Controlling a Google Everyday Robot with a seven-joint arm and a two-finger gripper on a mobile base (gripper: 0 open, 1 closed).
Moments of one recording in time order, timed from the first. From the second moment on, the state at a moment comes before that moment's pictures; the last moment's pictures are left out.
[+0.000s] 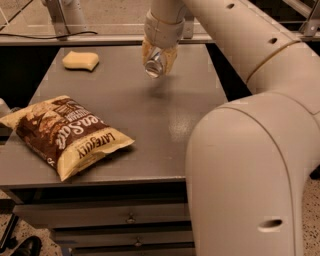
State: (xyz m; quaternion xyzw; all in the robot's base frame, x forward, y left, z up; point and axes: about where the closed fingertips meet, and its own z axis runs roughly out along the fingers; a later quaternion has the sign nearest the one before) arm 0.696 -0.004 0.901 -0.96 0.24 -0.07 0.12
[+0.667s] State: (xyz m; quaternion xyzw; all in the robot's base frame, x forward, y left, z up) arm 0.691 0.030 0.899 -0.98 0.16 -0.07 0.09
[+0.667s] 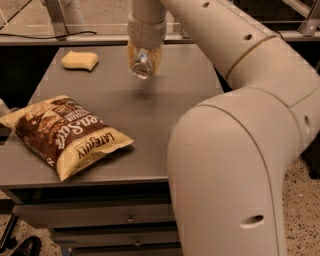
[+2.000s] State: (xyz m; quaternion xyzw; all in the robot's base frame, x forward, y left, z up) arm 0.573 0.051 0.859 -0.99 -0.07 0.03 0.09
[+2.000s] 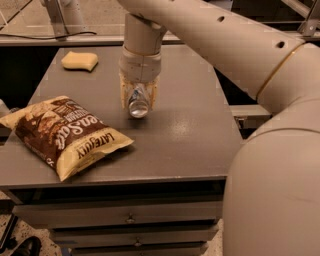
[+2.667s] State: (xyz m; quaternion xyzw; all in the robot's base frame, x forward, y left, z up) arm 0.543 0.069 0.865 -0.98 -0.09 0.09 0.16
